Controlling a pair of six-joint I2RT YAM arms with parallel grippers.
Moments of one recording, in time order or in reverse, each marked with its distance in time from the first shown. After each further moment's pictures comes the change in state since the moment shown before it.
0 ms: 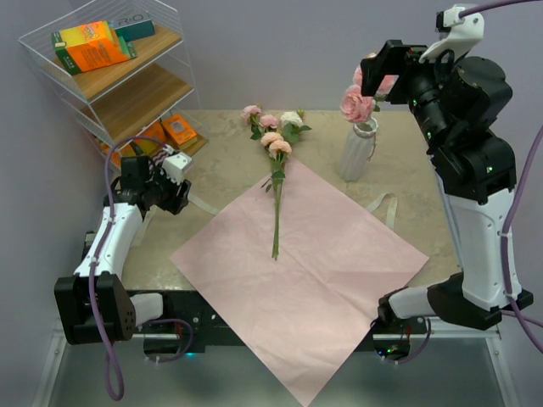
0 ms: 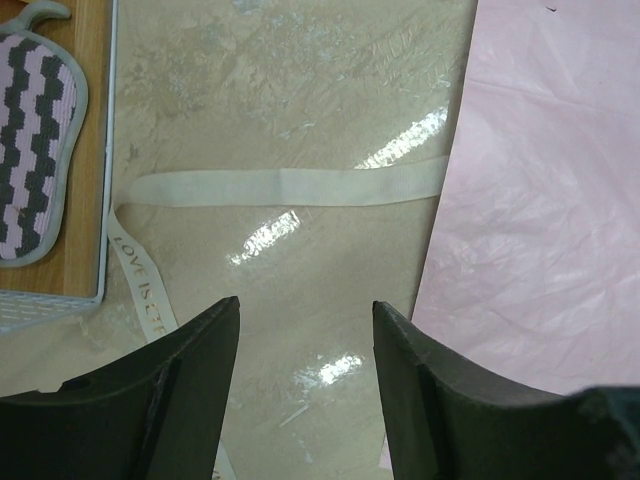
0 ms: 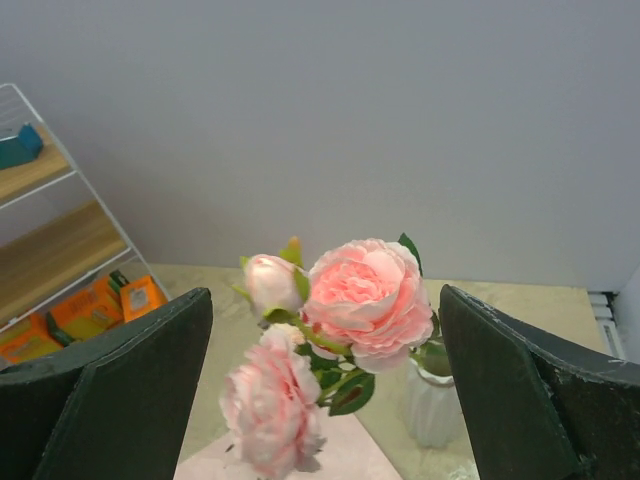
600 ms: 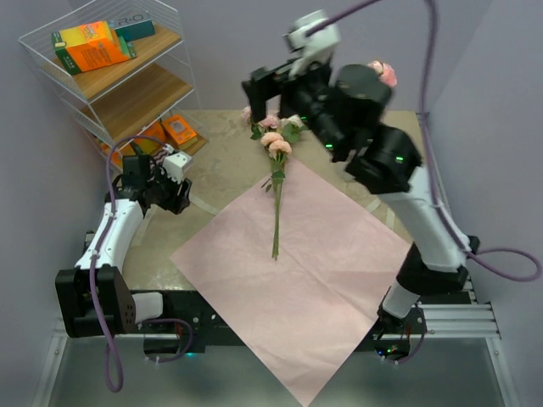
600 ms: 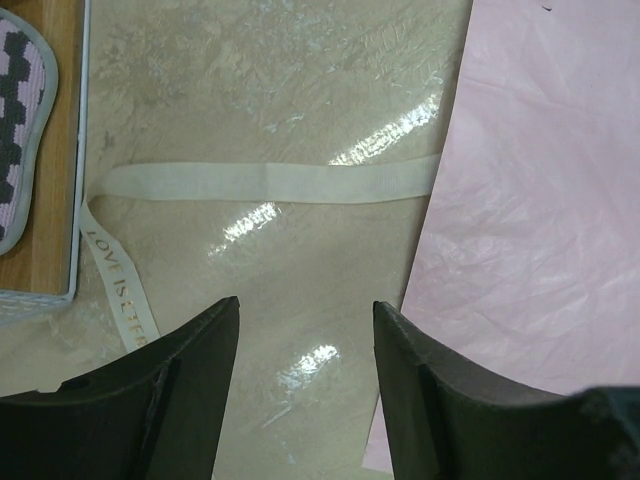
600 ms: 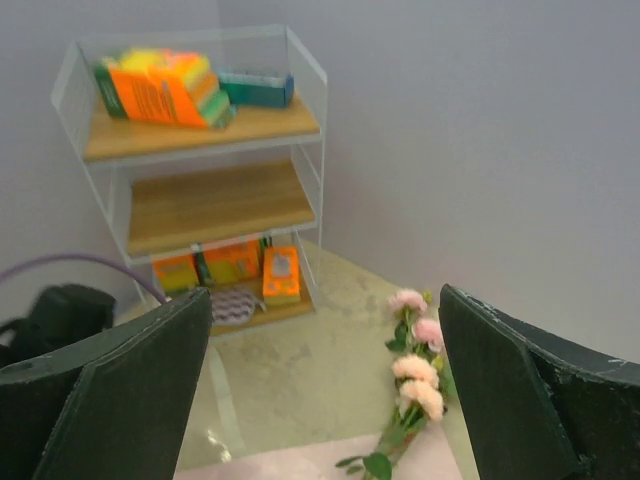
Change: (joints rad) left arm 0.000 0.041 0.014 -0.016 0.010 -0.038; right arm 0.534 0.241 0.266 0.105 0.098 -0.196
